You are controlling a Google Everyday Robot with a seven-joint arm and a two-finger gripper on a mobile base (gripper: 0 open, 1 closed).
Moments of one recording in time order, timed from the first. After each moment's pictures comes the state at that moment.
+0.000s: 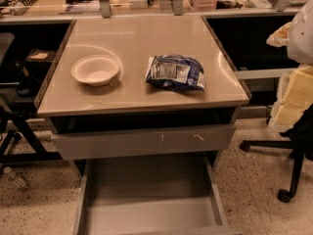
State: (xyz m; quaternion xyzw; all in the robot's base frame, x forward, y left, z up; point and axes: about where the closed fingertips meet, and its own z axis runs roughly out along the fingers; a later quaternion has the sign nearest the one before) arm 0.438 -0.217 0.976 -0.60 0.78 -0.03 0.16
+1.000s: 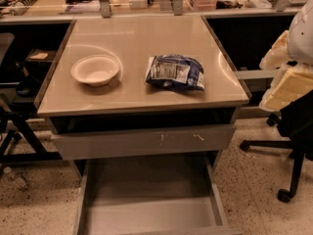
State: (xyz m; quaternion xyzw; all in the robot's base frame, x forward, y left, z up) arm 0.438 -0.217 0.976 -0.60 0.78 -0.03 0.16
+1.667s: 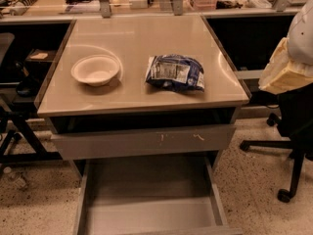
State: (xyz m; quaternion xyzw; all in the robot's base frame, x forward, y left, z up) arm 0.438 -0.217 0.976 -0.60 0.78 -0.03 0.16
